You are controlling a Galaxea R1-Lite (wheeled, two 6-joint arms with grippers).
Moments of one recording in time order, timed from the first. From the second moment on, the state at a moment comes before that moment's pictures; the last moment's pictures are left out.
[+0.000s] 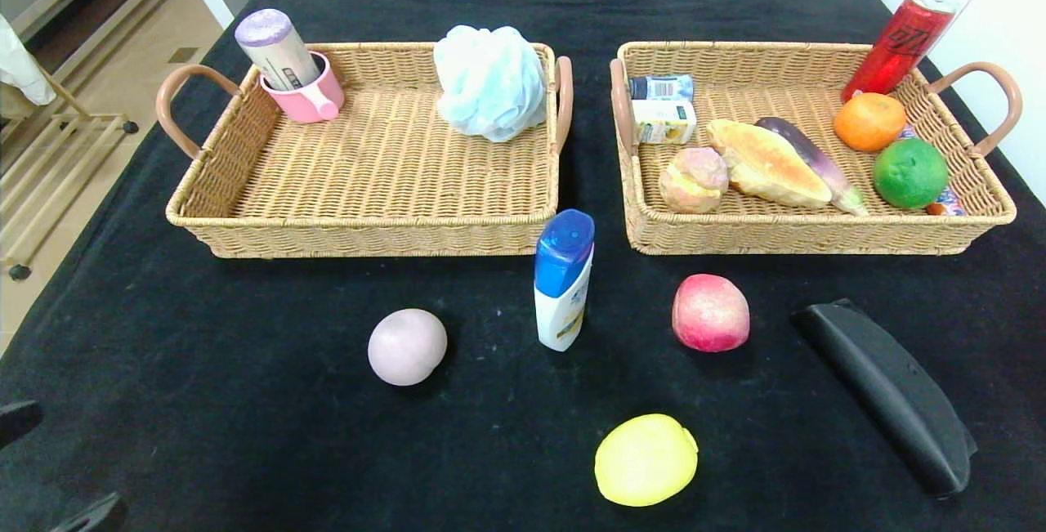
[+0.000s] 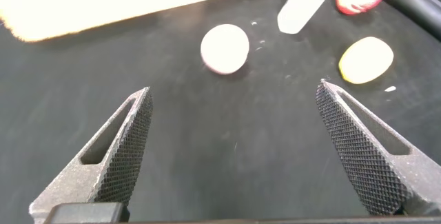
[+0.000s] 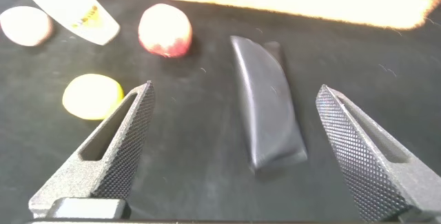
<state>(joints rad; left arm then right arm) -0.21 0.58 -0.52 0.01 -0.24 0.03 0.19 0.63 -0.53 -0.02 0.16 0.05</state>
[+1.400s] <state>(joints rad) -0.41 1.05 -0.74 -0.08 -0.24 0.15 0.52 1.11 -0.89 0.30 -0.20 0.04</state>
